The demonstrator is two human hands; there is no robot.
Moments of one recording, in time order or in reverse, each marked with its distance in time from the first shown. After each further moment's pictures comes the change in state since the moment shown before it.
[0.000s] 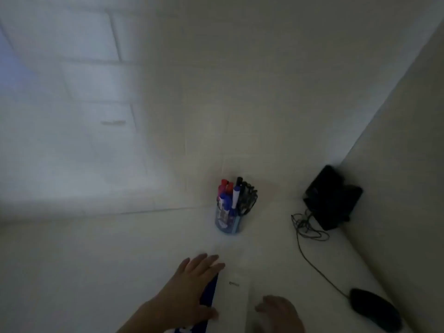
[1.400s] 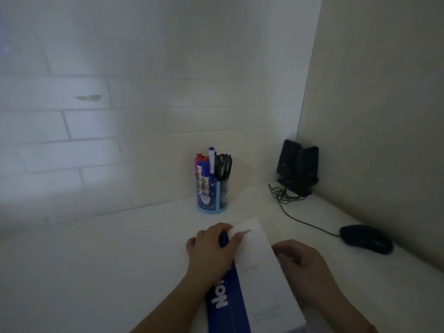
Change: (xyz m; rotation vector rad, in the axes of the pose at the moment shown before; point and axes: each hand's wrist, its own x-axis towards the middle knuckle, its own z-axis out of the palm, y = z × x) left_hand 0.051 0.034 0.086 -0.261 0.642 -0.032; right_hand -0.028 0.003 -0.013 0.342 0.128 0.289
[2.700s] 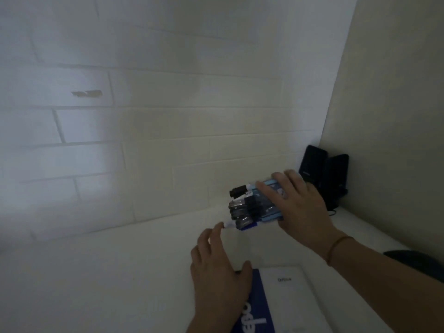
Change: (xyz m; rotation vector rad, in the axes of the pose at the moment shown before) left_hand 0.019 -0.025 -0.002 -0.040 0.257 0.009; right_hand 0.167 -0.034 0.019 -1.025 0.277 -0.690
